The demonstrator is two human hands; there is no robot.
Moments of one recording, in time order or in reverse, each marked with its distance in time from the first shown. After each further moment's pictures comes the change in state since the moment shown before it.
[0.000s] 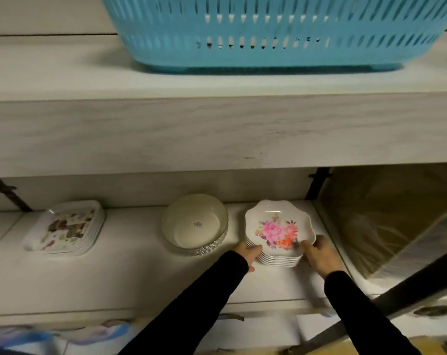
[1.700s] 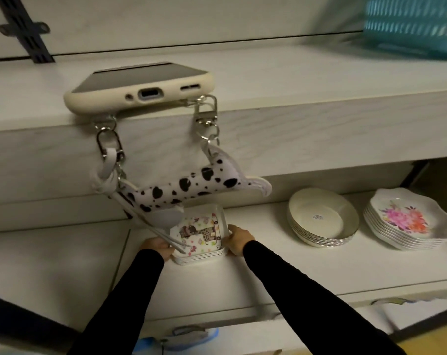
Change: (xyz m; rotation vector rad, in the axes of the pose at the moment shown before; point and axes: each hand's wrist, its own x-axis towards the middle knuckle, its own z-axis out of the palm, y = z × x) left_hand -0.019 -0.094 -0.502 0.097 0.451 0.050; right_hand -0.158 -0.243 0.378 -0.297 -0.458 -0.239
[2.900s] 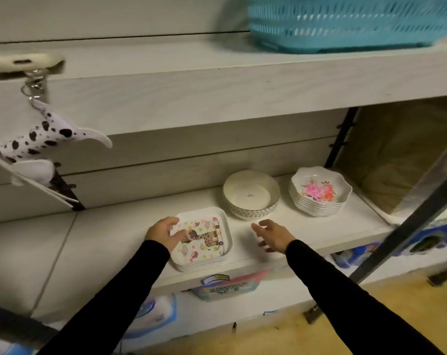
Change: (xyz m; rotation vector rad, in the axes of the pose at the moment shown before) left_hand -0.138 0.033 0.125 0.335 -0.020 0.427; right_hand -0.119 0.182 -0.108 0.401 0.155 0.108
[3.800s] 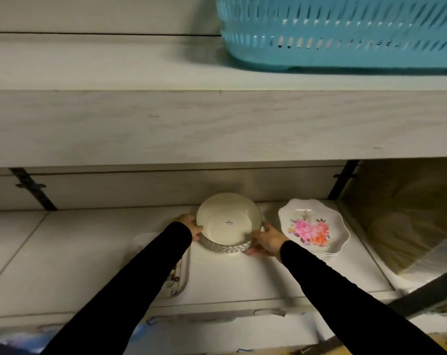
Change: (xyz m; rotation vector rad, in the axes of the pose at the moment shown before) left_hand 0.090 0.105 0.106 -0.230 -0.224 -0.331; right_hand 0.106 -0.007 -0.087 0.144 -0.129 0.038
